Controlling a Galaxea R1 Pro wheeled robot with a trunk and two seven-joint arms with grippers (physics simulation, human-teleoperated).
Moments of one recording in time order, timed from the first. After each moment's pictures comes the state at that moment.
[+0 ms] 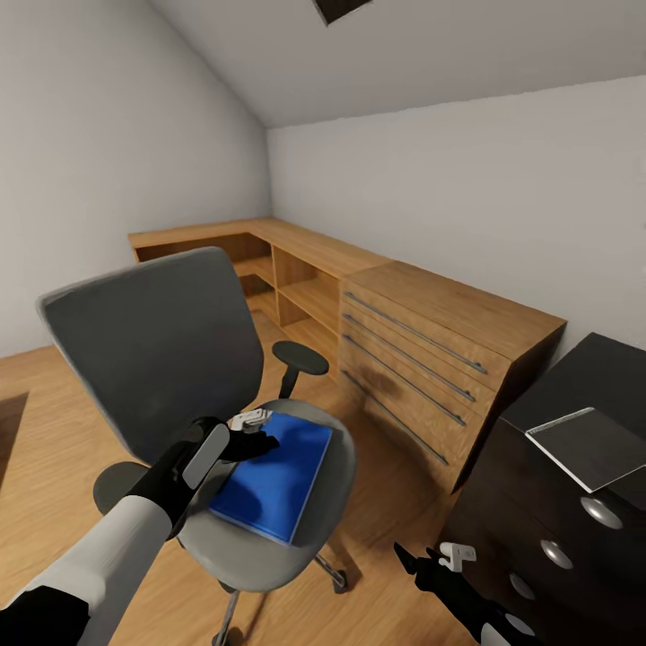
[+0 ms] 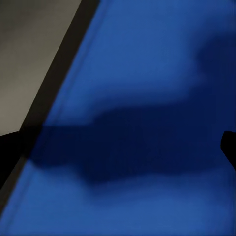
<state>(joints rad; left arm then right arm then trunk) -0.82 0.04 -0.30 -0.78 0.71 0.81 0.22 -0.43 -0.19 0.60 -0.39 -0.98 -0.26 0.48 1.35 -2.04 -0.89</state>
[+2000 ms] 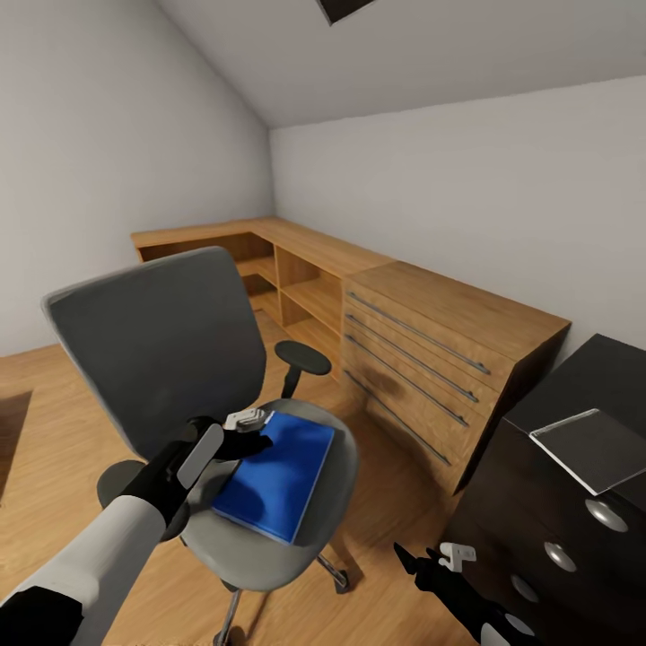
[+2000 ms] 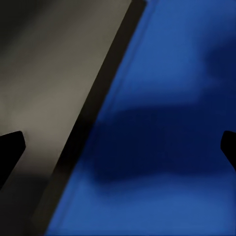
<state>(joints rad) -0.82 0.07 -0.29 -0.78 0.70 0.80 0.22 -0.43 -0.19 0.60 -0.39 -0.98 -0.26 0.48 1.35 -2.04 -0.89</state>
